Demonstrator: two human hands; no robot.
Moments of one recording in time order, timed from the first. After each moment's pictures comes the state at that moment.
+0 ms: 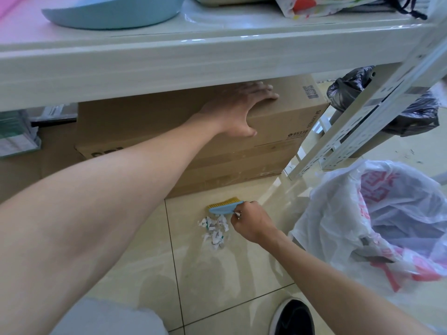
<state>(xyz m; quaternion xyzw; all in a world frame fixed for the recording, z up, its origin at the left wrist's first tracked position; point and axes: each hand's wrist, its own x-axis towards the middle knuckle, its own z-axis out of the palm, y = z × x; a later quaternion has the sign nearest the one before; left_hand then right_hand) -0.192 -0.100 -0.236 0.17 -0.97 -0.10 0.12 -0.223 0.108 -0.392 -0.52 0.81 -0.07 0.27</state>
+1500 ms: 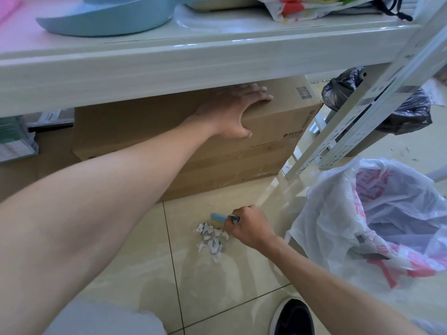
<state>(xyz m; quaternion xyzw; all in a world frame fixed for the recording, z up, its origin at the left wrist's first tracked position) -0.191 -0.097 -0.232 0.17 -0.97 -0.11 0.11 -0.211 0.121 -0.368 -0.56 0.79 -0.10 0.23</state>
